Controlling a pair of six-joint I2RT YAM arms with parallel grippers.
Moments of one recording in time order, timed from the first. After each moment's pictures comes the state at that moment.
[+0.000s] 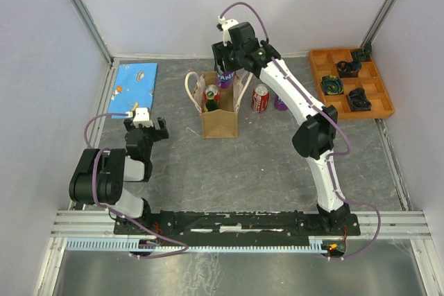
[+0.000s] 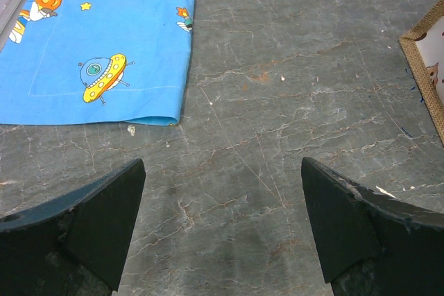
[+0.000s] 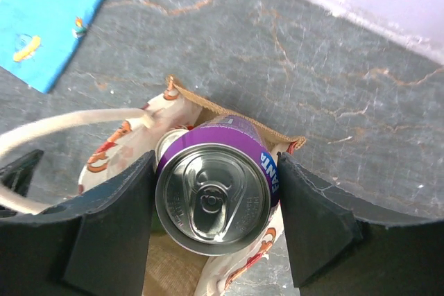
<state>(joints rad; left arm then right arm) -0.01 1.52 0.22 1.15 -0.05 -0.01 0.58 2.23 2.40 -0.73 0.00 0.11</state>
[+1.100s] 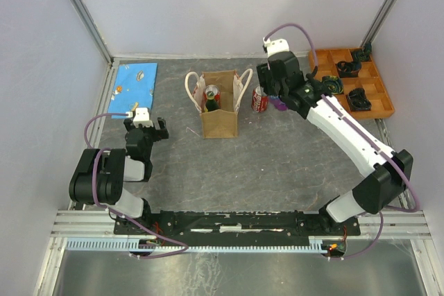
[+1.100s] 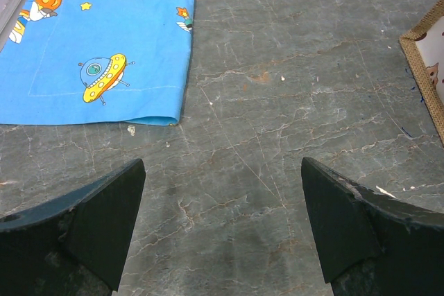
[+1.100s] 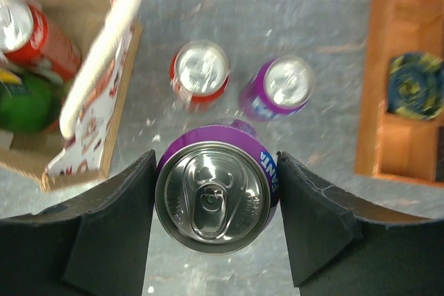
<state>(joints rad) -0.01 1.52 0.22 1.15 -0.05 -0.01 0.57 1.51 1.50 -0.56 0.43 0.08</state>
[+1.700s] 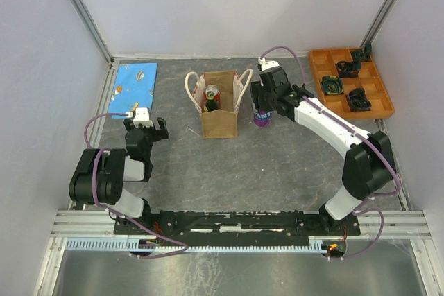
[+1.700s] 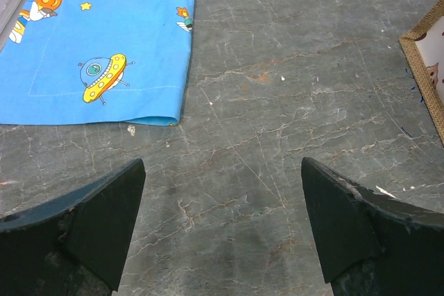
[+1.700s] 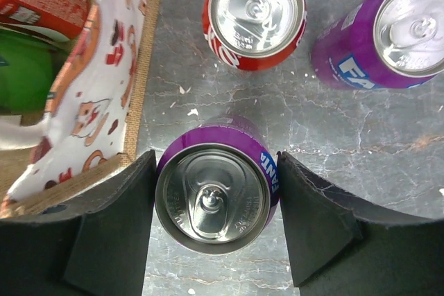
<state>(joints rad) -0.01 1.52 0.22 1.15 -0.05 -0.01 0.53 1.63 1.32 -0.45 0.22 0.26</state>
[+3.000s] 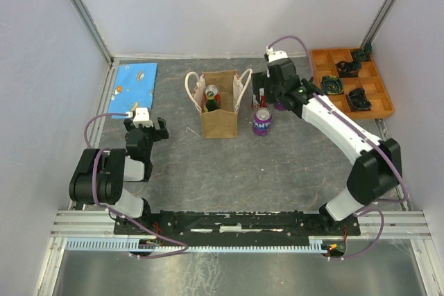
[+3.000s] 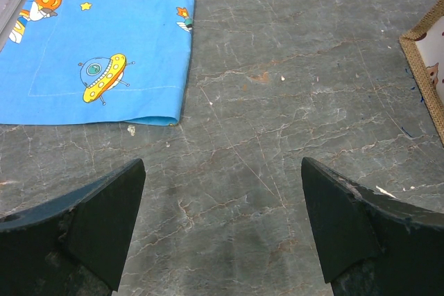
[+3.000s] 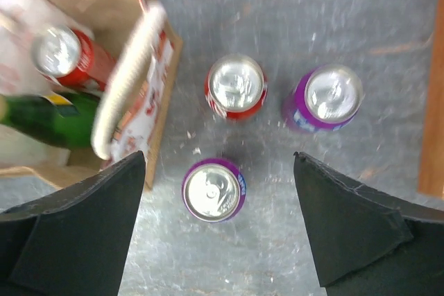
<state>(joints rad) -0.01 1.52 0.22 1.15 -0.05 -0.01 0.50 1.56 1.40 -0.48 0.24 0.23</state>
